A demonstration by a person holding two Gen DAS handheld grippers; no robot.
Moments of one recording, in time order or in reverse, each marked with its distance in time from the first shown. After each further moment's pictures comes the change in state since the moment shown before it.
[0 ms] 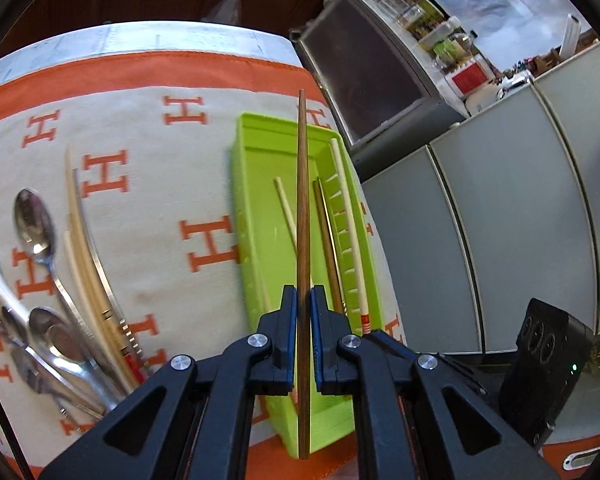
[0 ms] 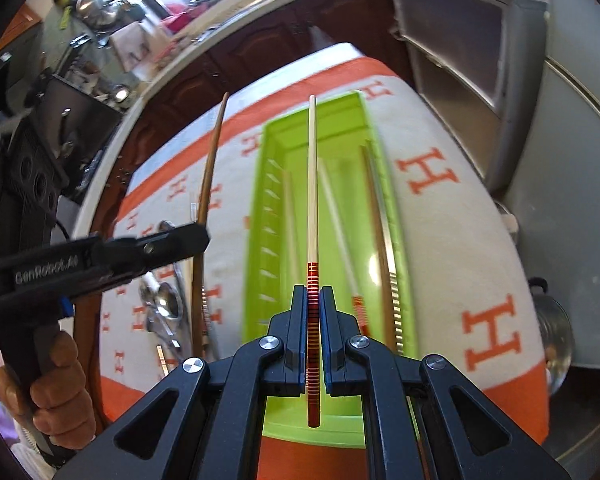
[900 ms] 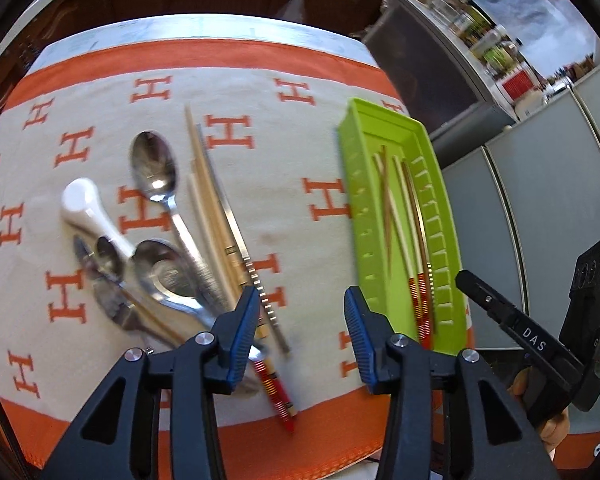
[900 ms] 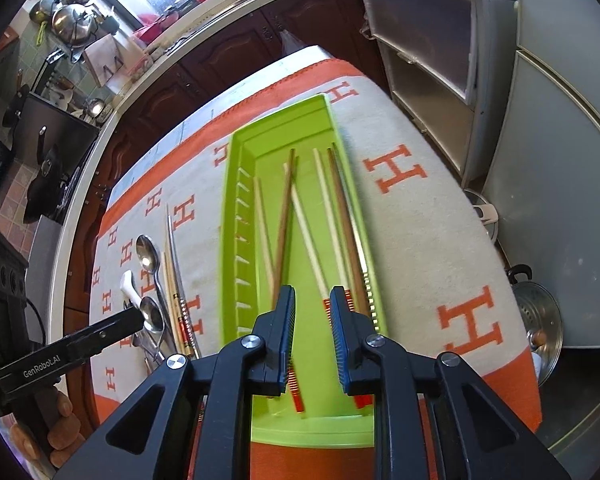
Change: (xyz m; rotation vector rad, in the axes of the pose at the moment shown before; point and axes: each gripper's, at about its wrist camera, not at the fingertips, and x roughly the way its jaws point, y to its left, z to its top) left arm -0.061 0.067 -0.055 -0.074 -0.030 0.193; right arm 0.001 -0.004 0.002 0.056 -0.016 -0.067
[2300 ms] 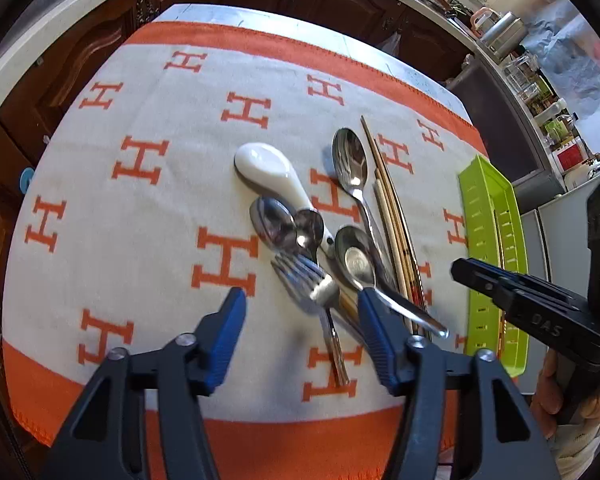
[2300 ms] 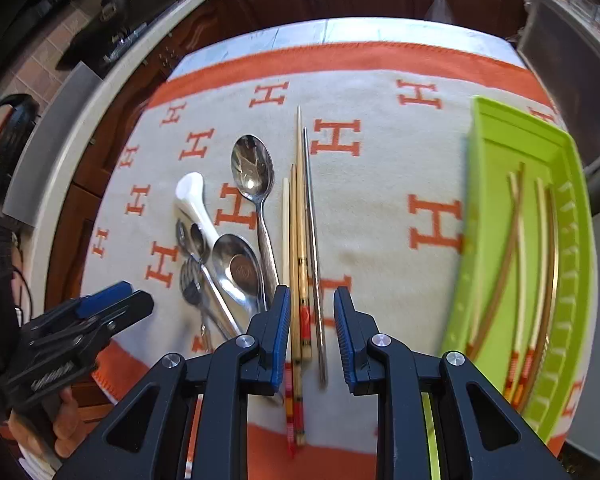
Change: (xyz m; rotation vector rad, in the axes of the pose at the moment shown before) left arm -0.030 0.134 -0.027 -0.200 -0.118 0.110; right arm 0.087 0.193 -0.003 -0.452 0.259 0.025
